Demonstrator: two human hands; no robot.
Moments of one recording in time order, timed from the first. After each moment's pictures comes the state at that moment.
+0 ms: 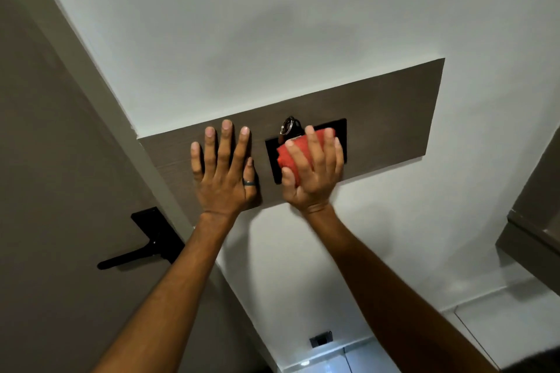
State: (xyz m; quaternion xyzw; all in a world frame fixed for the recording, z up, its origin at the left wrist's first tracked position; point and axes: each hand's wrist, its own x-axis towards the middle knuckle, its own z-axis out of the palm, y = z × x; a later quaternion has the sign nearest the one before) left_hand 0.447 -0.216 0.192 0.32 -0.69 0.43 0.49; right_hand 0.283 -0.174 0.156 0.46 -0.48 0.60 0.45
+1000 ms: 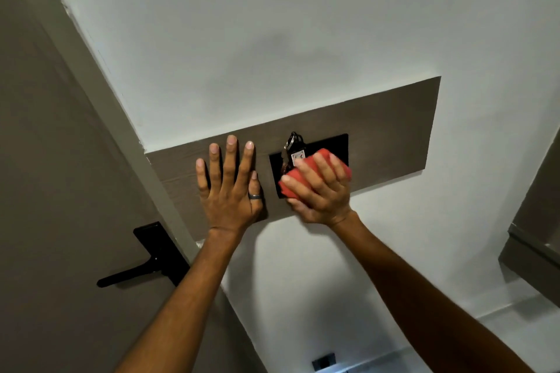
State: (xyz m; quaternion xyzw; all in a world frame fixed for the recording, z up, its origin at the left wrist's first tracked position) left_hand 0.441 -0.216 0.186 0.33 -0.68 0.40 0.51; right_hand 0.234 -0.171 0.146 0.58 -0.37 0.47 0.54
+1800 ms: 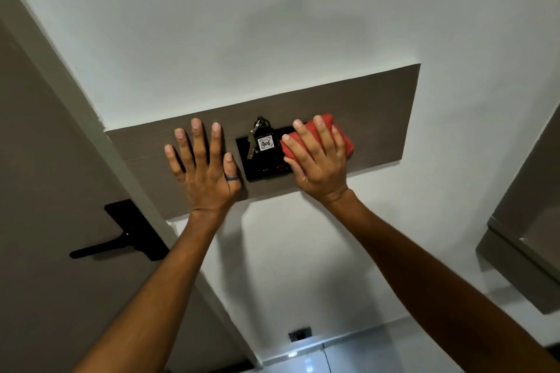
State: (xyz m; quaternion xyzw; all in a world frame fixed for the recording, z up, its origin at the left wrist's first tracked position) left_hand 0.416 -0.207 0.180 0.41 -0.66 0.35 0.53; right_hand 0.188 -0.160 0.152 0.56 -0.47 0.45 0.51
